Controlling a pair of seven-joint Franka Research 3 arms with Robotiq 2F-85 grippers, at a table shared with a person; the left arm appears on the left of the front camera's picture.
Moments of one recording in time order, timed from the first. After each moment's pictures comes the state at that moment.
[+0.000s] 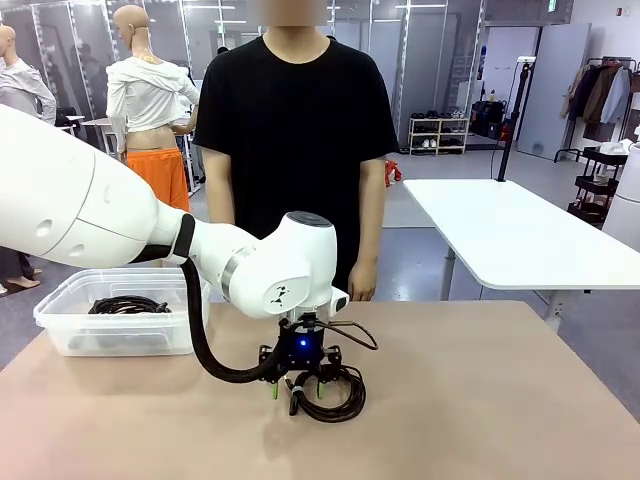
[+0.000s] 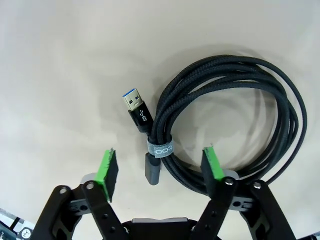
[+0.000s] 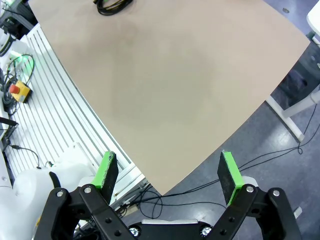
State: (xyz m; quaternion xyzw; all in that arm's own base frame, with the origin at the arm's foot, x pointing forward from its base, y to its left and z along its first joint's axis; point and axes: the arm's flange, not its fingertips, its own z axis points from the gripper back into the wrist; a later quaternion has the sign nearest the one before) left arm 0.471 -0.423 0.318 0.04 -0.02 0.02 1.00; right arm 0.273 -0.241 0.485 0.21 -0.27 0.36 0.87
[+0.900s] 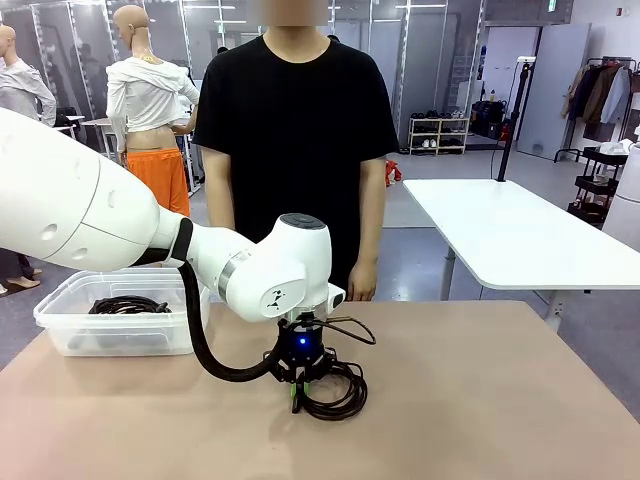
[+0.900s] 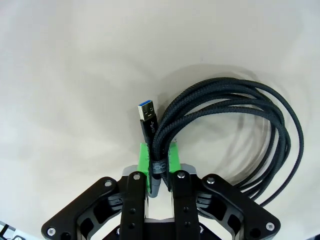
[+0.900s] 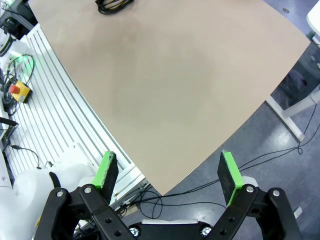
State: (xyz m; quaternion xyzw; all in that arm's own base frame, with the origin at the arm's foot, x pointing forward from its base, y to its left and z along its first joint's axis) left arm 0.481 -0.418 0.316 0.01 -0.04 0.04 1.00; right arm 0.273 -0.241 0.485 0.21 -0.27 0.36 0.87
